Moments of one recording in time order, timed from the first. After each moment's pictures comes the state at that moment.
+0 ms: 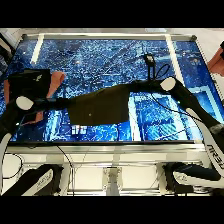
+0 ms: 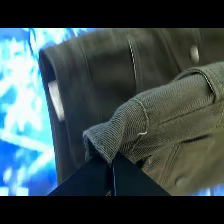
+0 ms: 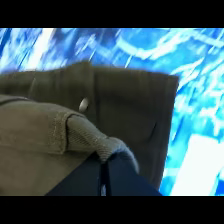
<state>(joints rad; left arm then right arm) 0.03 -1.05 0.77 1.06 -0.79 -1.34 0.26 -1.38 1.14 -0.89 0.62 1.17</state>
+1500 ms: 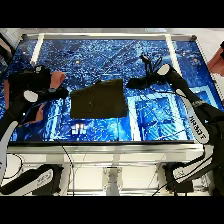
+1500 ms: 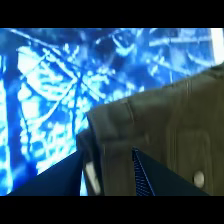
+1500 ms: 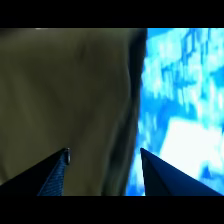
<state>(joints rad) 0.04 -1.17 0.84 1.03 -0.58 -1.16 0.16 -1.70 1.47 -0.93 1.05 1.25</state>
